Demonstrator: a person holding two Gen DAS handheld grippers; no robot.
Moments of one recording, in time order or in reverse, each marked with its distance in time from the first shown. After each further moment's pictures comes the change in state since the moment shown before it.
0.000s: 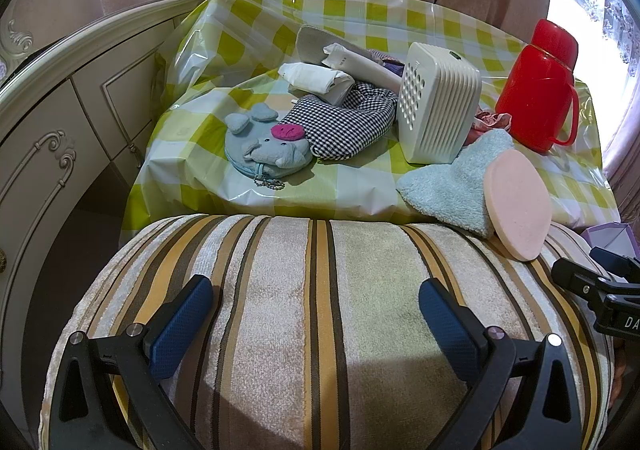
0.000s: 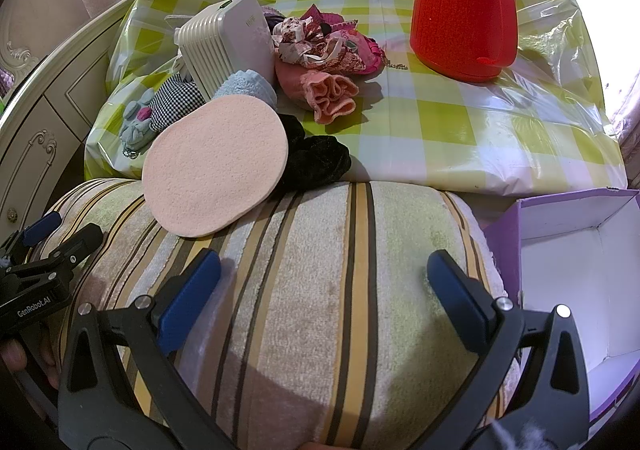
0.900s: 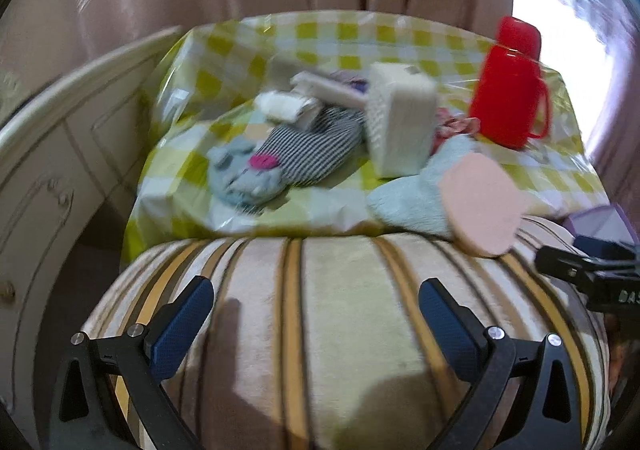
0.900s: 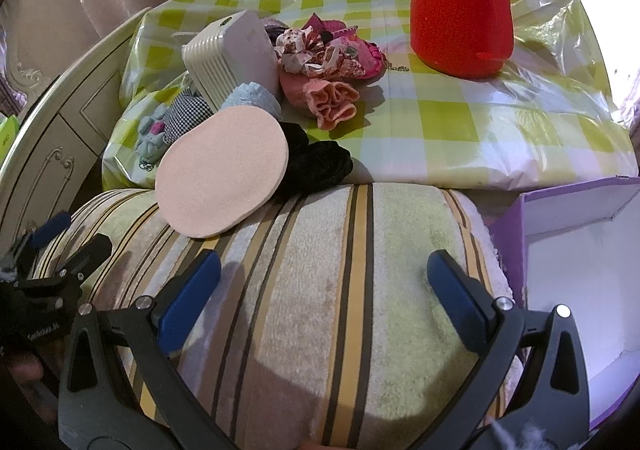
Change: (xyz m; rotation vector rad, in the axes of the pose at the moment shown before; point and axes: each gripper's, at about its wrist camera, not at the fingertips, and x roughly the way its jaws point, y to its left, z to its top) left arm -0.024 -0.029 0.003 0.127 -0.092 -0.023; right arm -0.004 -0.010 -0.001 0.049 -0.017 0.073
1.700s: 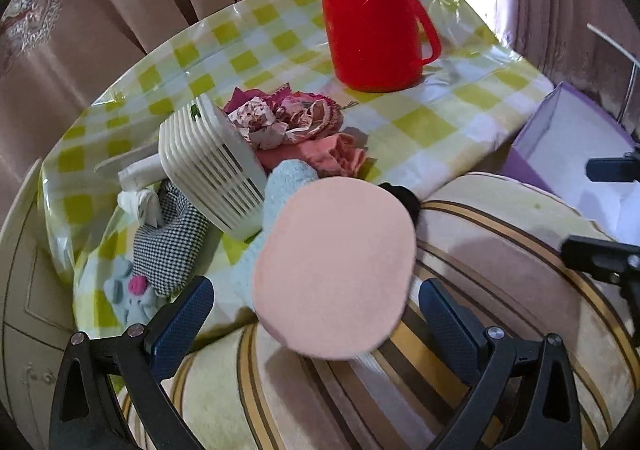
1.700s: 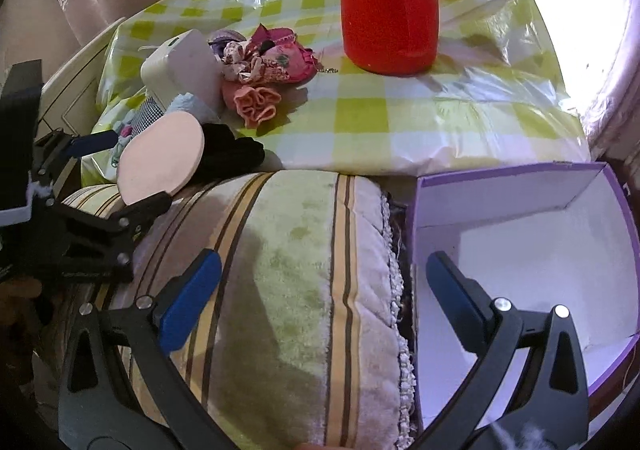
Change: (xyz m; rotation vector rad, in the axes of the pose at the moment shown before) left arm 0.049 -0.114 0.049 0.481 0.089 -0.133; right arm -0.041 -0.056 -0.012 0.001 -0.015 -0.083
